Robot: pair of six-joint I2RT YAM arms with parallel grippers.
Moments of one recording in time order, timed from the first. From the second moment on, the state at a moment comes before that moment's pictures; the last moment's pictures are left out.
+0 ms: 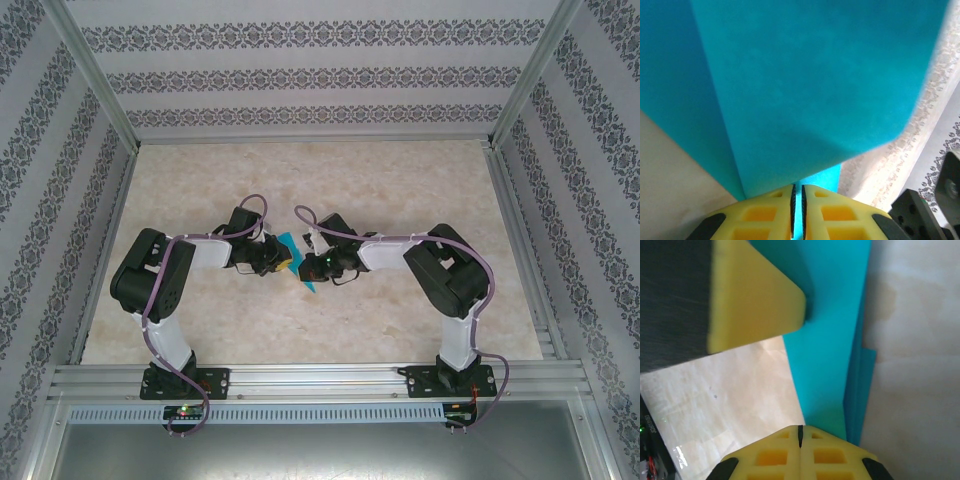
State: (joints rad) left arm -0.31 1.81 0.82 0.00 0.62 -0.95; right arm 0.70 1.93 1.02 -0.10 -0.56 0.57
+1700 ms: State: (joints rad) left arm -0.20 1.85 0.96 -0.18 0.53 -0.62; right arm 0.70 1.93 1.00 -0.09 -0.55 0.52
